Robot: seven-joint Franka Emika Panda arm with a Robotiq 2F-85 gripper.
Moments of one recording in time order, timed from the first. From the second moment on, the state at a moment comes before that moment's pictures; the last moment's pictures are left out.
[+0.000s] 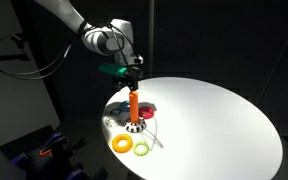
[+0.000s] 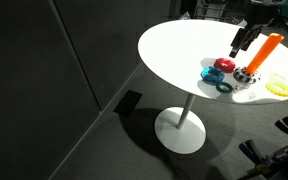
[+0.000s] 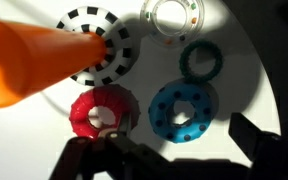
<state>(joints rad) 0.03 0.17 -0.01 -2.24 0.02 2.36 -0.18</state>
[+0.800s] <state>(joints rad) 0.03 0.29 -0.01 -2.25 0.02 2.53 -0.18</state>
